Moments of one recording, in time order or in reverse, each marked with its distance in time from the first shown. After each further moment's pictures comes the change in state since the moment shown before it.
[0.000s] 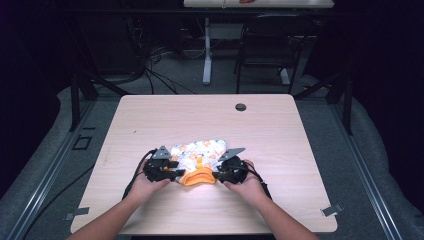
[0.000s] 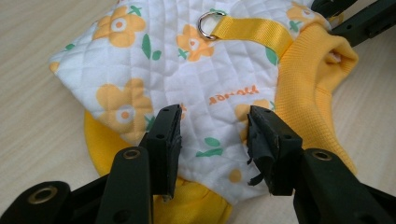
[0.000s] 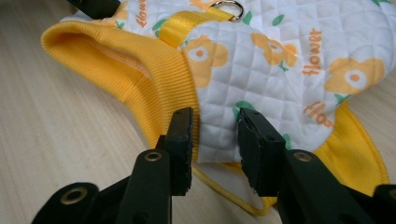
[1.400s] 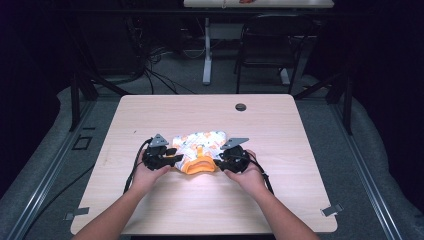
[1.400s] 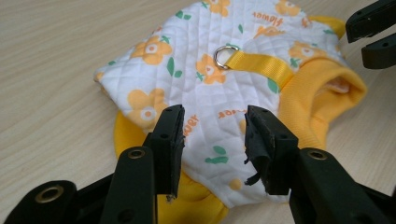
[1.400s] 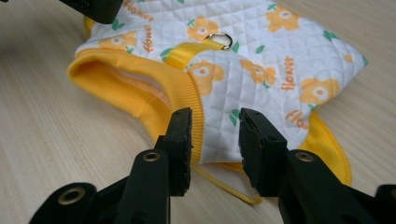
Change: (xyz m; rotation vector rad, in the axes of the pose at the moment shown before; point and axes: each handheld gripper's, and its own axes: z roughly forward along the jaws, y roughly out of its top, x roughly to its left) left arm 0.021 0.020 -0.008 -0.108 0.083 -0.086; right arm -0.016 0.021 -0.011 -0.087 -0.068 0.016
